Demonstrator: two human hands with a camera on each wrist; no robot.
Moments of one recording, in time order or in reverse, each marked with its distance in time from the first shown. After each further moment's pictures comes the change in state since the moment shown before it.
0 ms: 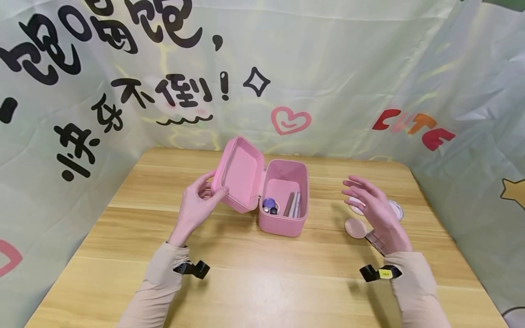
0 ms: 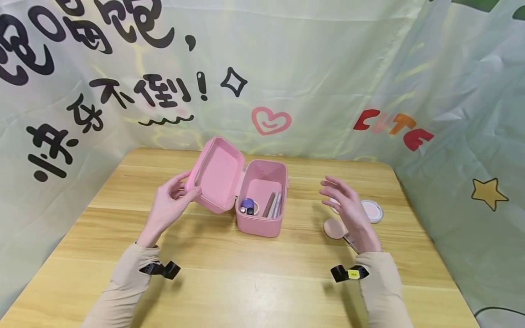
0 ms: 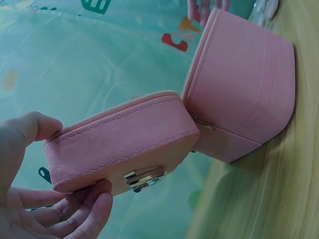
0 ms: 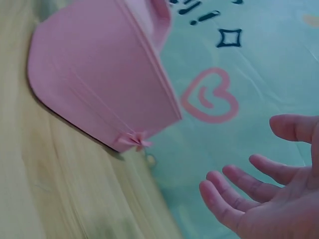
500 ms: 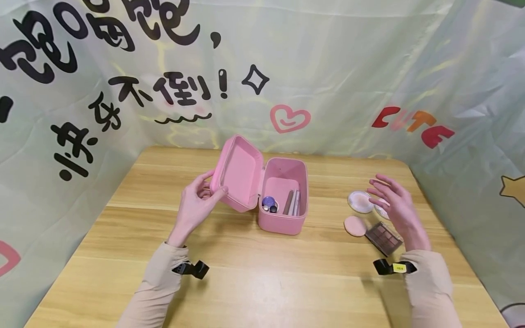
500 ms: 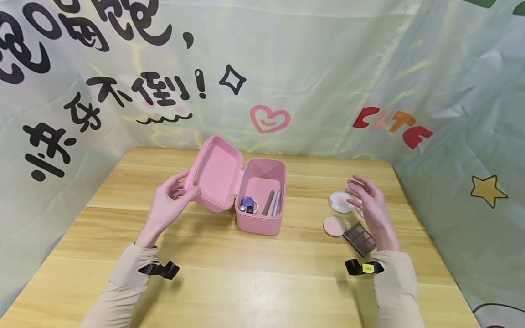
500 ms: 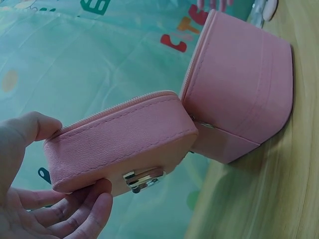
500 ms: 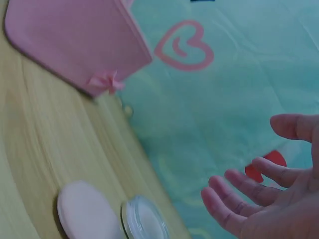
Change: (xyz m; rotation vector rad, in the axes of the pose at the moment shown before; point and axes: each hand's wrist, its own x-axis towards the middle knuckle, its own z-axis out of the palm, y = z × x) left_hand 0.000 -0.002 0.000 -0.011 0.006 0.007; right_hand -0.015 -0.007 -0.043 0.051 0.167 -0.012
